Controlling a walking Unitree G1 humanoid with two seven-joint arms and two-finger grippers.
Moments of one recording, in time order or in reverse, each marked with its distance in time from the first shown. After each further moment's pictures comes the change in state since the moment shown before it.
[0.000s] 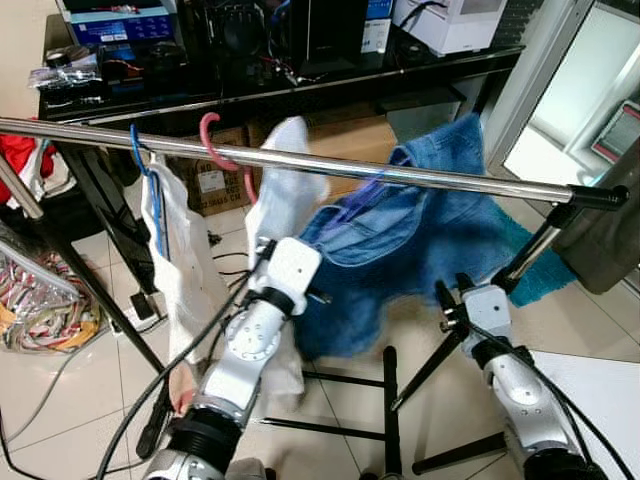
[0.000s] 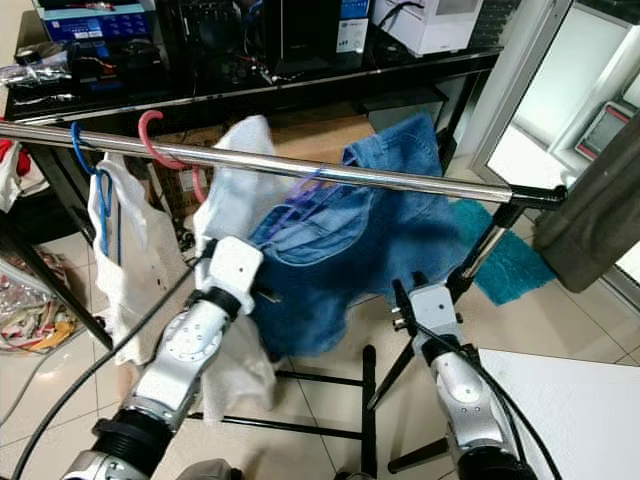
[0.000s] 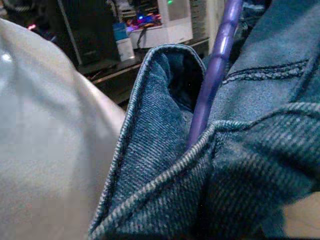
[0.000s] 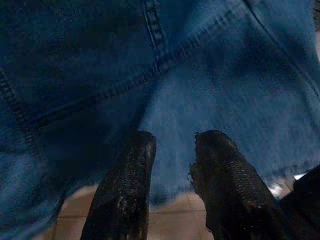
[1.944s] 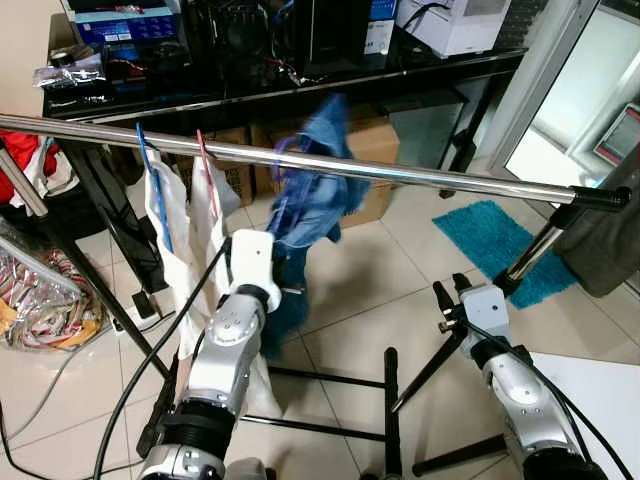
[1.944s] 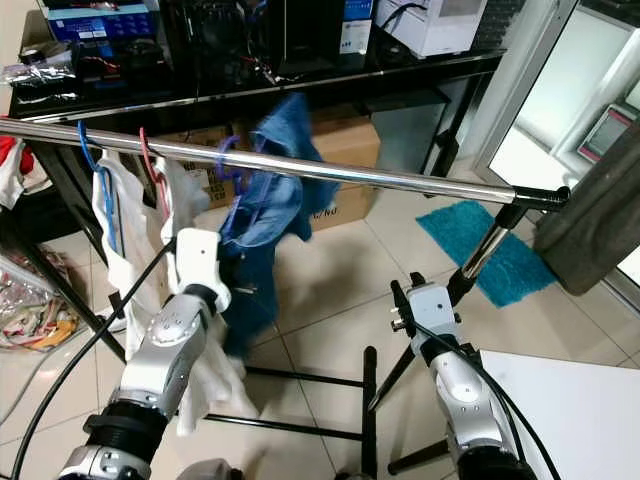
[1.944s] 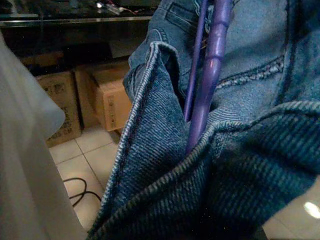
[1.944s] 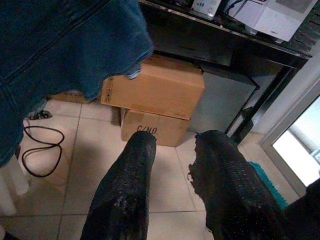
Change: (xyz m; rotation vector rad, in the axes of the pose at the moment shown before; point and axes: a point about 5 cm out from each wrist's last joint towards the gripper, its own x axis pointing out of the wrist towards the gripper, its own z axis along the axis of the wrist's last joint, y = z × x) left arm 0.002 0.023 -0.014 -0.264 0.198 0.144; right arm 0.001 0.001 -0.001 0.004 0.010 0.014
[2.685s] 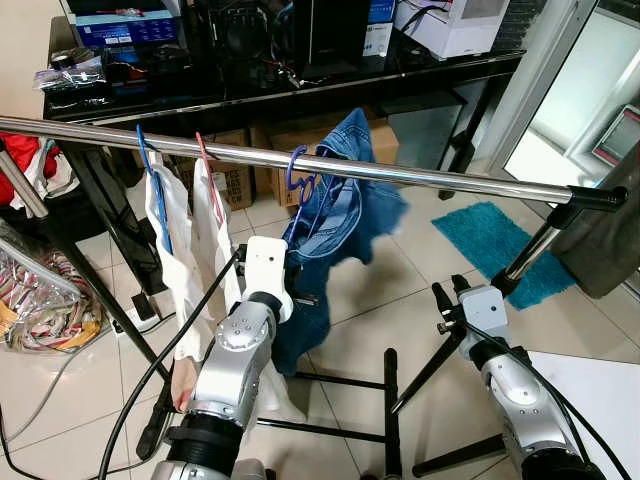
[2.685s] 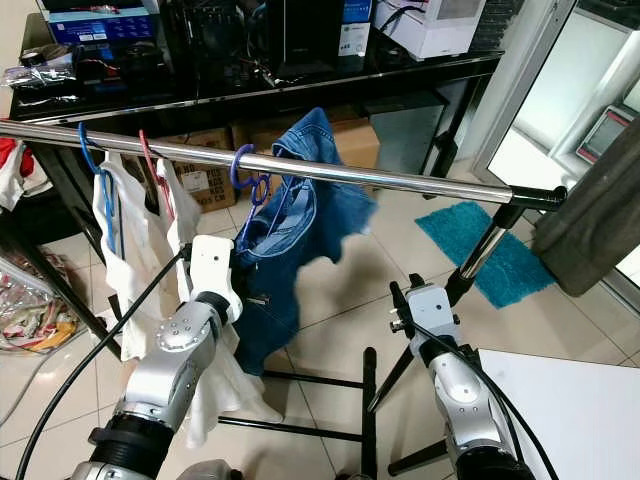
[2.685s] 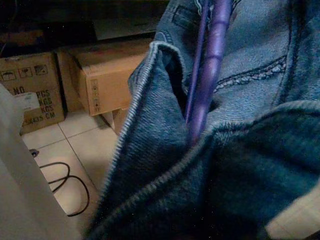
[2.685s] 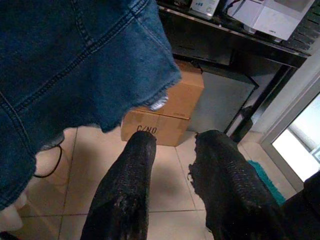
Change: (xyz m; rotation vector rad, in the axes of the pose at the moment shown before) left arm -0.009 -0.015 -0.006 -0.057 0.062 -0.036; right arm 0.000 0.001 -0.001 0.005 0.005 -0.001
